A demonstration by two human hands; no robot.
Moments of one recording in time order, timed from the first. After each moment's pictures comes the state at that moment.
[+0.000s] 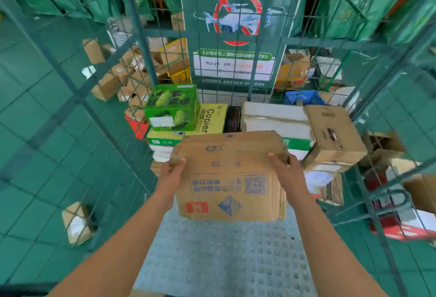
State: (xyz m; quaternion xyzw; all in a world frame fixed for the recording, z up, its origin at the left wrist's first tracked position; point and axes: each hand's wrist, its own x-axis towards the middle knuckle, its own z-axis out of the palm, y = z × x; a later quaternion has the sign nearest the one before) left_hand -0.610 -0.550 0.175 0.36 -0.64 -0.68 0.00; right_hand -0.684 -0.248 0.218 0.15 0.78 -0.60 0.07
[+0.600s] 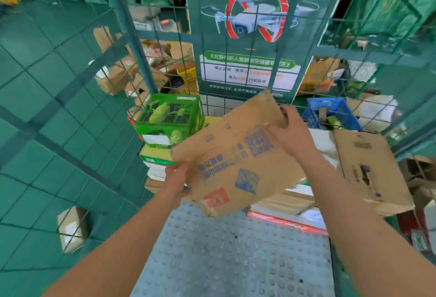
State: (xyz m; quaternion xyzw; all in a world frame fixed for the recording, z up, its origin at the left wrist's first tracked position) left_hand -0.811 -0.569 0.147 0.46 -0.54 -0.71 -0.02; right_hand -0.965 -0.307 0.264 -0.07 0.90 -0.42 0.06
